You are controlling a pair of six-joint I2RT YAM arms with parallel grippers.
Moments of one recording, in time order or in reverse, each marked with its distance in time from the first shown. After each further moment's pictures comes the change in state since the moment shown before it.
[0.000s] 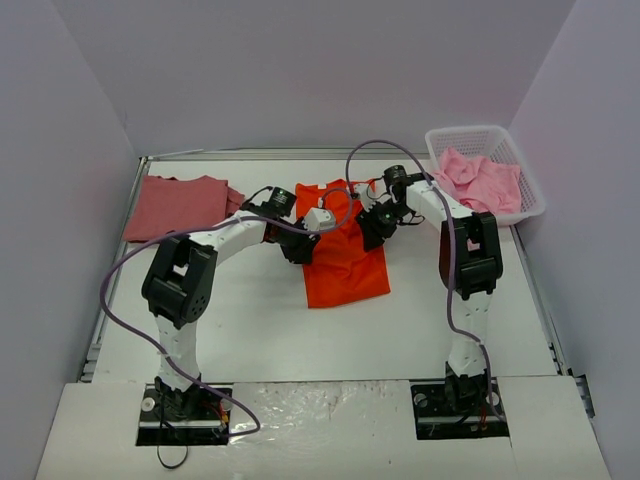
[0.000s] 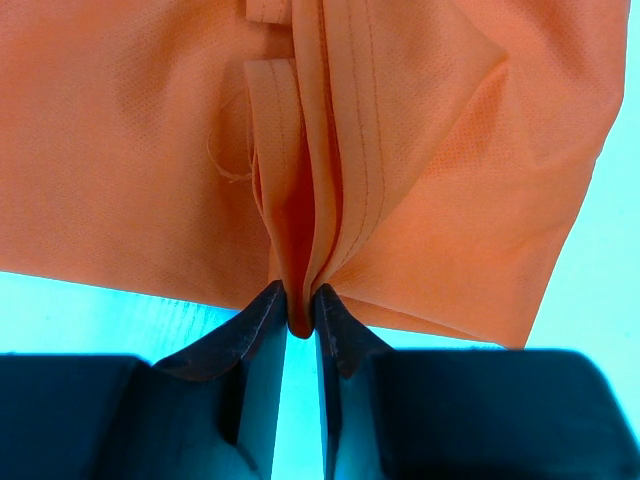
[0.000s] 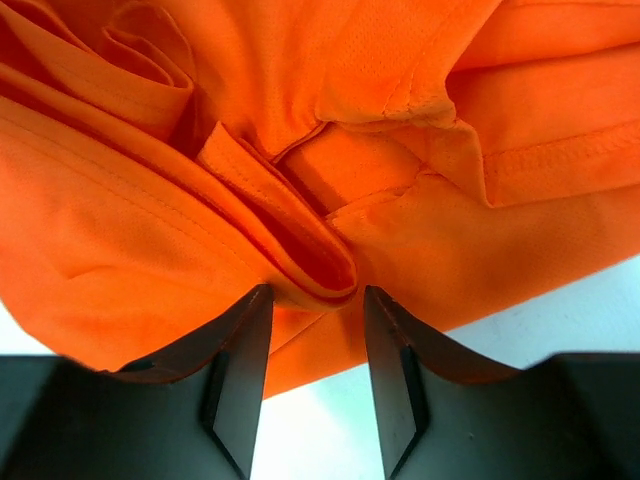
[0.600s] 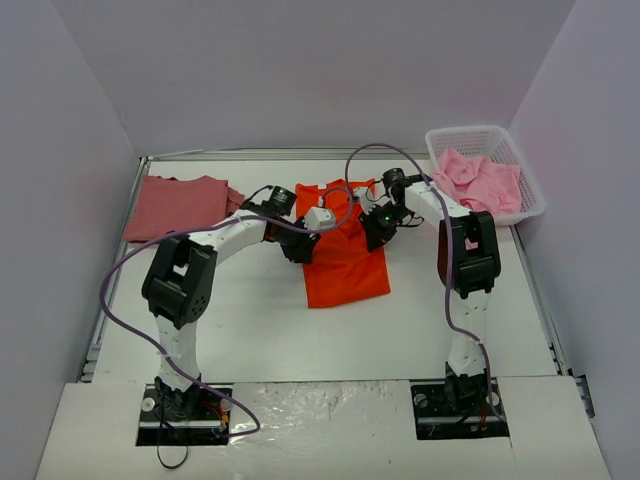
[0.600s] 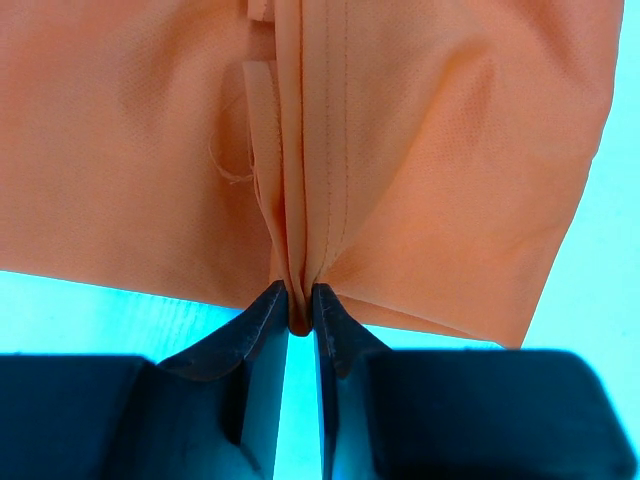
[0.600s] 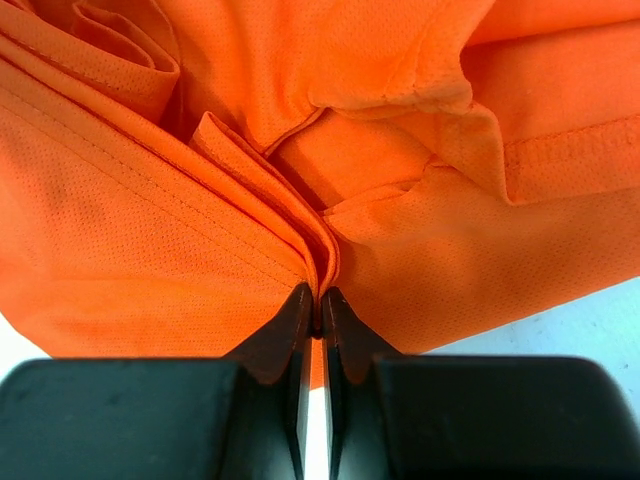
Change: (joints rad) left arm 0.000 0.000 0.006 -0.008 0.000 0.000; right arm 0.000 0.034 0.001 -0.016 0.007 -0.003
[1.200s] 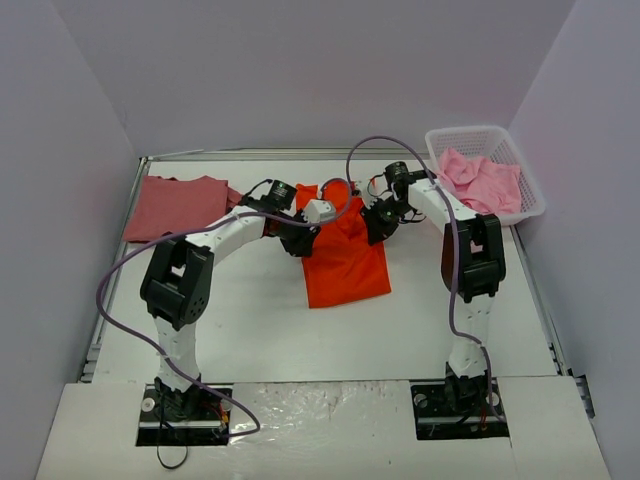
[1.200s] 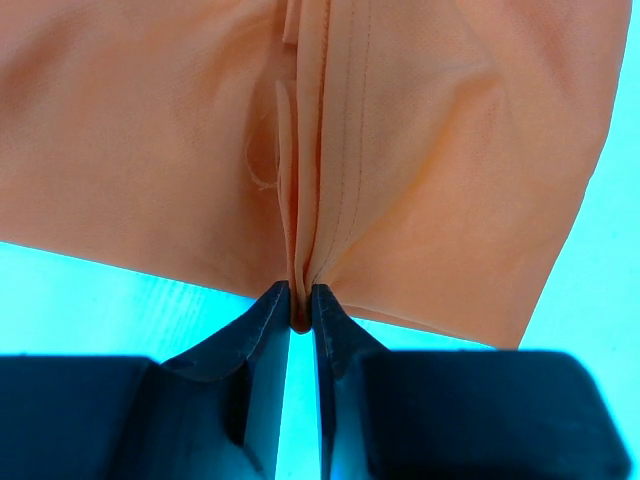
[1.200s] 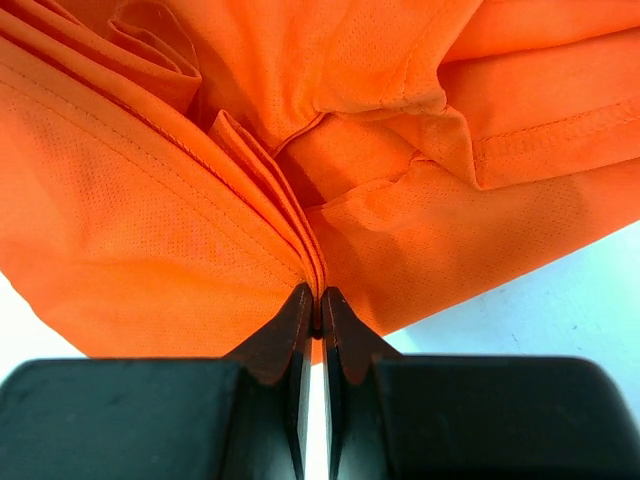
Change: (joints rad) left arm 0.004 -0.012 0.053 -0.028 -0.041 -0.045; right arm 0.000 -0.052 0.007 -0.002 0.021 0.000
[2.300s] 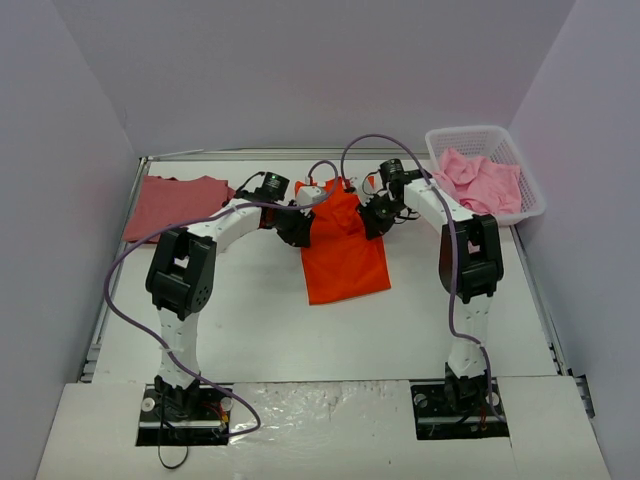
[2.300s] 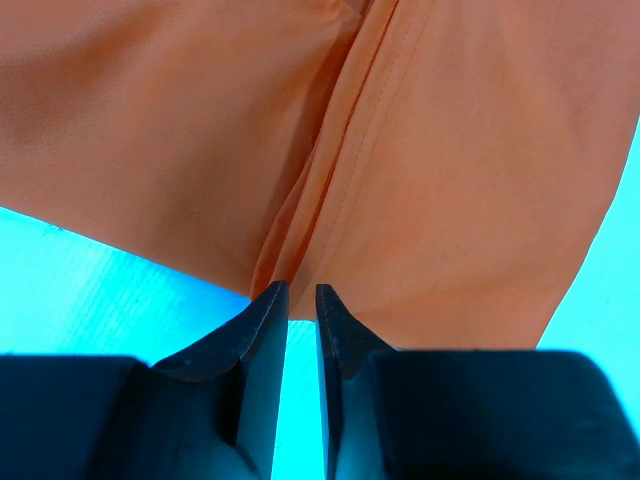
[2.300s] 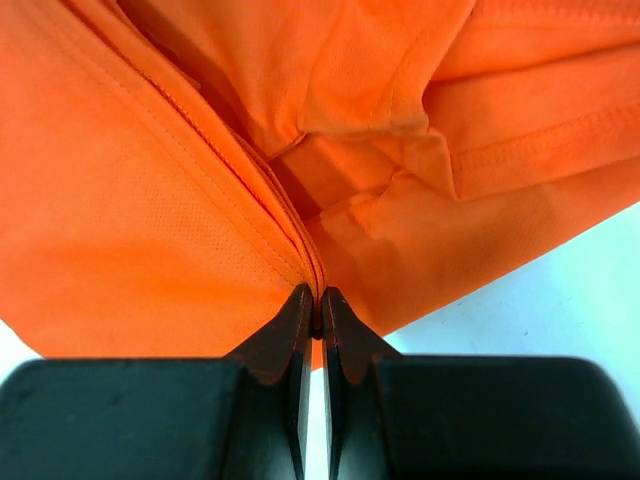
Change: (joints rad) left arm 0.064 0.082 0.077 0.042 0.035 -0.174; right arm 0.030 -0.001 0.015 0.056 0.070 0.022
